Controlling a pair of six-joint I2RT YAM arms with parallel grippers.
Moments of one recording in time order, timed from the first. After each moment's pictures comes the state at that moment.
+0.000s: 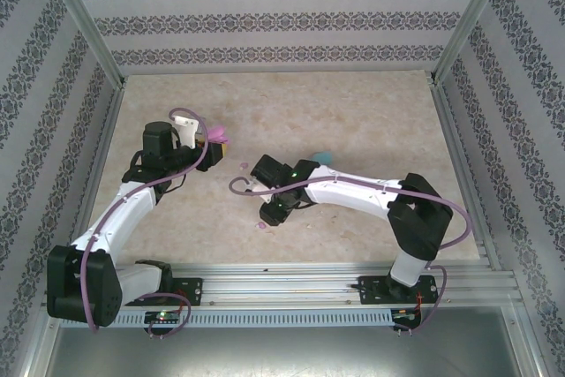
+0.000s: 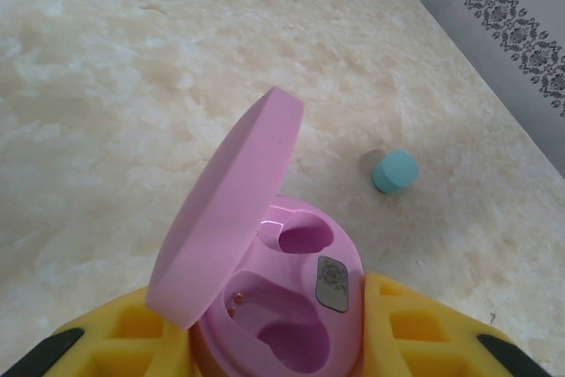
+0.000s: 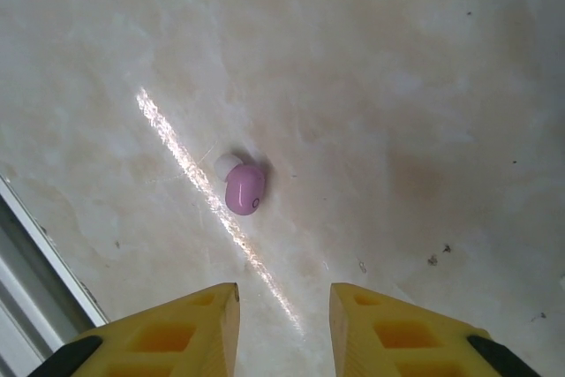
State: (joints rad) left arm -0.09 1.17 0.75 -0.13 0.55 -0.17; right arm 0.99 1.74 1.24 -0.77 -0.12 0.03
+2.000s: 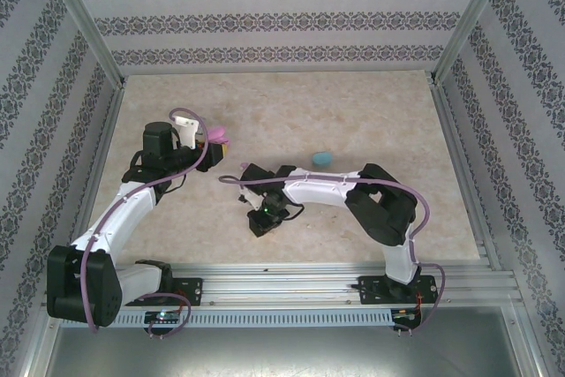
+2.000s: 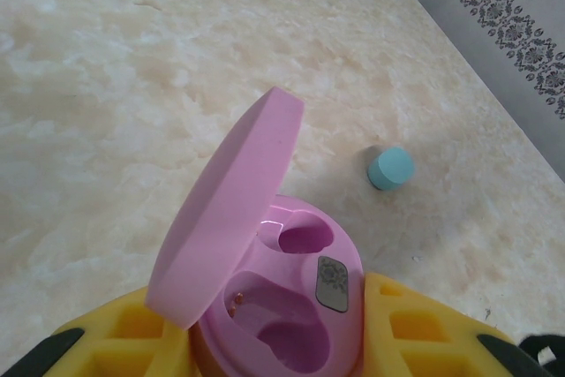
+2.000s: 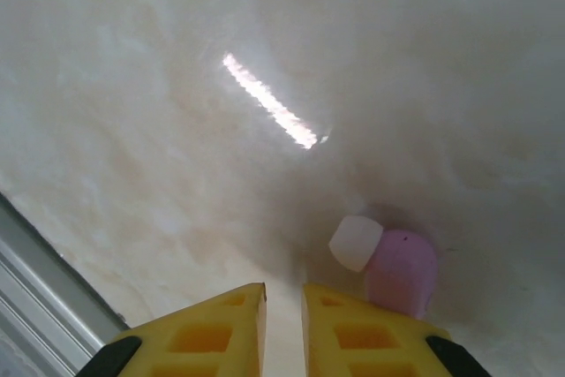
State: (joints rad) left arm -0.09 1.17 0.75 -0.13 0.56 -0.17; right arm 0.97 1.96 1.29 -0.71 -0.37 0.34
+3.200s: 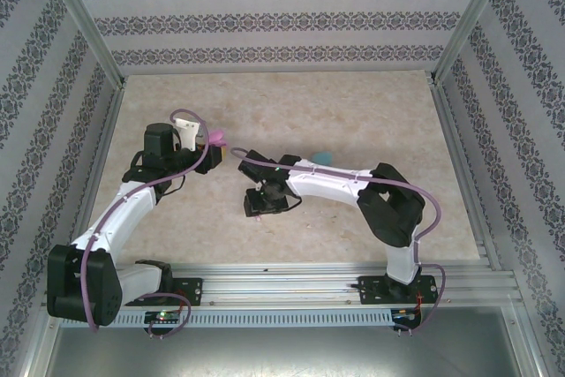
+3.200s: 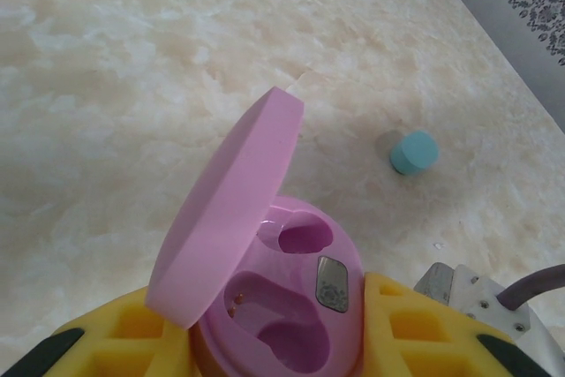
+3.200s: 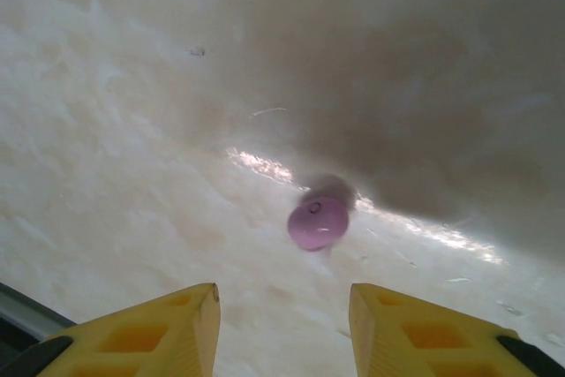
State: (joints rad) left arm -0.09 1.18 0.75 -0.18 0.52 -0.14; right arm 0.96 1.92 1.37 -0.72 -0.21 0.79
